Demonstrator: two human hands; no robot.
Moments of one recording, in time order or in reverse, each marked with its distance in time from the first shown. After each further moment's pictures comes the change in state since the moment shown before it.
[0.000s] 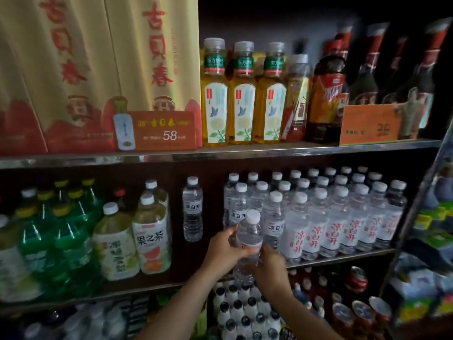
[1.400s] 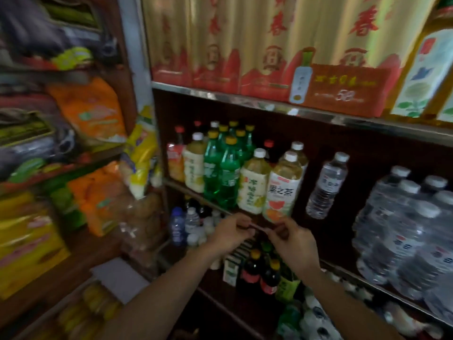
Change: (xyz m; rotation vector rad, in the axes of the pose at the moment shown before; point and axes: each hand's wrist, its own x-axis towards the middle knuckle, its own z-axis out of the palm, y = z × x) left_hand -0.138 -0.088 -0.136 0.056 0.485 -0.415; right_hand -0.019 -0.078 0.123 -0.077 -0.339 -0.652
